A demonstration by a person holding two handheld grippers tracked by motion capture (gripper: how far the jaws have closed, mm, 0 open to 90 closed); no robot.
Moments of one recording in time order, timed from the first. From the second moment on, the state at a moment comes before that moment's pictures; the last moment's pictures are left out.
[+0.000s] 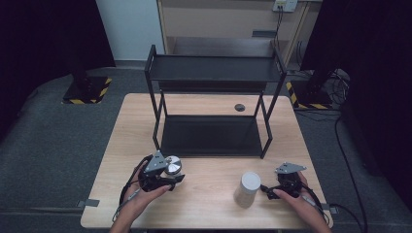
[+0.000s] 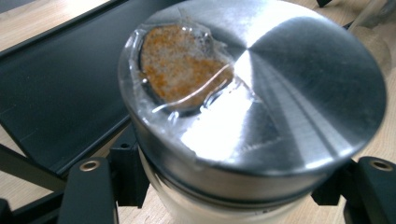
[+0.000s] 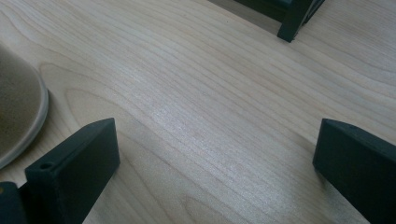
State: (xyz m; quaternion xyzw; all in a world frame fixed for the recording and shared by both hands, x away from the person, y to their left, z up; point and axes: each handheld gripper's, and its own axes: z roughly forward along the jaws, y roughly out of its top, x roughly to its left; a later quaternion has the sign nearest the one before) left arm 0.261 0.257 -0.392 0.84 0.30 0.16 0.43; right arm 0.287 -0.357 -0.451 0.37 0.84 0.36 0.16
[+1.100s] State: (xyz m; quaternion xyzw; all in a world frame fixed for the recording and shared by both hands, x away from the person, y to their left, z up) left arm 0.271 0.248 -0.346 0.83 0.30 0.16 0.44; right arm 0.287 -0.357 -0.451 0.37 0.84 0.36 0.16
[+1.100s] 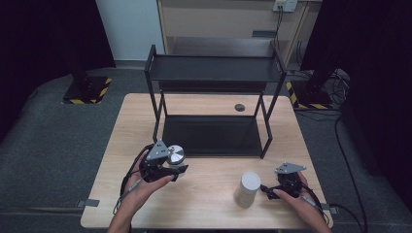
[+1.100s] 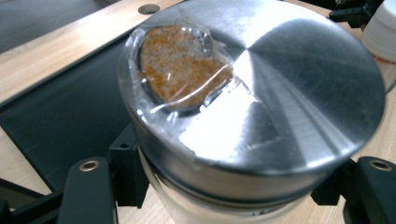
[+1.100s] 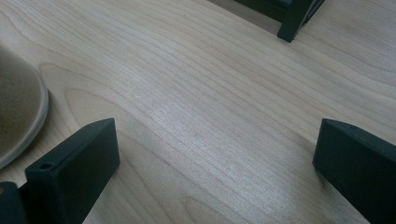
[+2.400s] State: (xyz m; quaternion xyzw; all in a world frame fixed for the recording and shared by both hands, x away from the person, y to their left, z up) left arm 0.310 0.222 -0.229 0.84 0.28 0.19 0.43; right arm 0.287 -0.357 -0.451 0.37 0.84 0.36 0.16
